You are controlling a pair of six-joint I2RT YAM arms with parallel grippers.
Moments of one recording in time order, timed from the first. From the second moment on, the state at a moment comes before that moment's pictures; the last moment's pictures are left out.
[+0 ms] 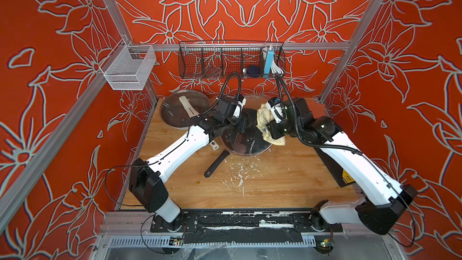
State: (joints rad) left arm -0.60 1.57 1.49 -0.52 0.12 -0.29; right arm 0.64 1.34 1.49 -0.91 -0.05 0.09
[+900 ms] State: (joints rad) left arm -0.60 1.57 1.49 -0.53 0.11 -0.40; right arm 0.70 1.36 1.49 -0.91 -0.08 0.09
